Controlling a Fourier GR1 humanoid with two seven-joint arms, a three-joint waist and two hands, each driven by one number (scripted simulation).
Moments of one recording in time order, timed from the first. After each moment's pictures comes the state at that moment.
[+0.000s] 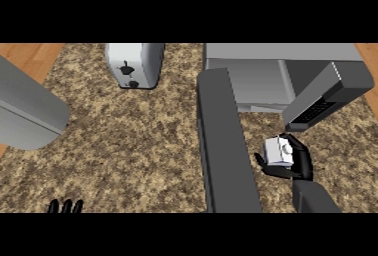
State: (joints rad) left arm 0.74 0.15 -0.37 -2.01 0.22 0.05 -0.65; right arm -0.43 -0.13 -0.32 -0.34 0.11 -0.12 -1.05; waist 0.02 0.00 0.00
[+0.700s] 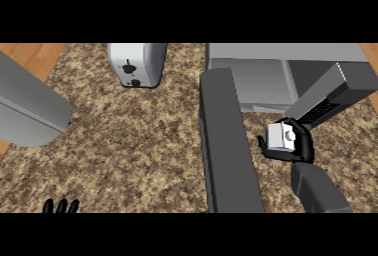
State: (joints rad) left arm 0.74 0.18 -0.35 -2.03 0.26 0.03 -0.63; right arm -0.56 -0.15 -0.38 -0.26 0.07 -0.10 -1.08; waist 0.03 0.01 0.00
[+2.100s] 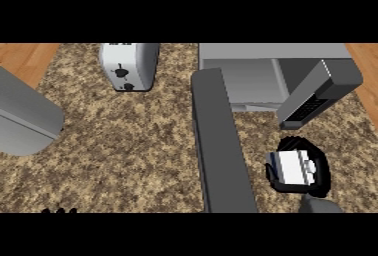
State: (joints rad) left arm 0.79 0.18 -0.38 -2.04 0.26 0.06 -0.67; right arm -0.06 -0.04 -0.14 -1.18 -0.07 0.14 -0.72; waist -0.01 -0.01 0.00
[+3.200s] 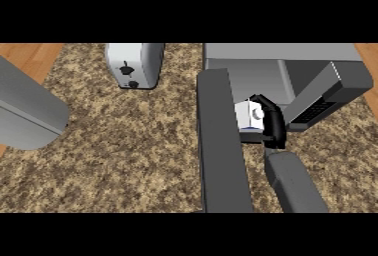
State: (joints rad) left arm 0.82 0.24 -0.33 -2.00 0.33 0.01 -0.73; right arm -0.43 -0.01 -0.03 -0.92 0.01 -0.25 -0.56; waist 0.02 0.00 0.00
